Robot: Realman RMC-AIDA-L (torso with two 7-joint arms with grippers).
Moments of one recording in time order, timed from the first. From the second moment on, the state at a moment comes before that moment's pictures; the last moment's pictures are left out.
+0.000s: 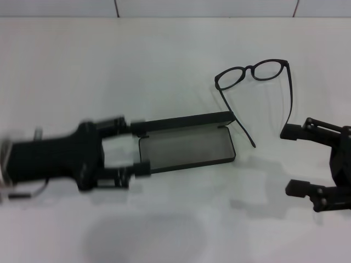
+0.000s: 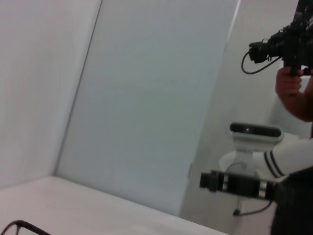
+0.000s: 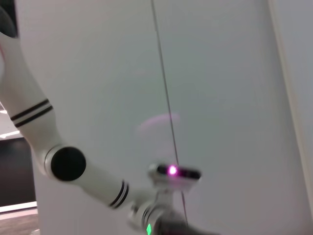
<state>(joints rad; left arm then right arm) -0.38 -1.96 0.90 0.46 1.65 1.89 -1.17 0.44 1.97 -1.07 -0.46 -1.47 -1.93 1.03</state>
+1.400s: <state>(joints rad) -0.29 -2.05 0.90 0.47 1.68 1.89 -1.13 0.49 2.01 -1.08 -0.45 -1.58 -1.87 1.04</state>
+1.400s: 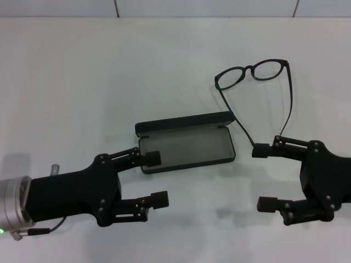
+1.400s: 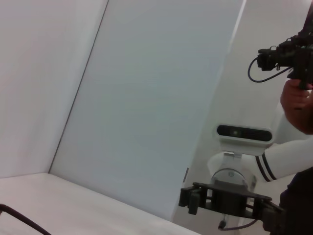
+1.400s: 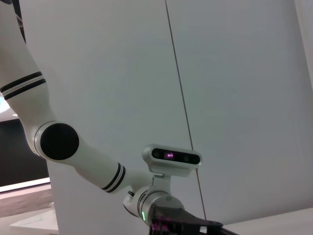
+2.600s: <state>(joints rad) -0.30 -2.04 0.90 0.47 1.71 1.91 -1.15 0.59 1.94 -1.06 -1.21 -1.97 -1.80 1.80</state>
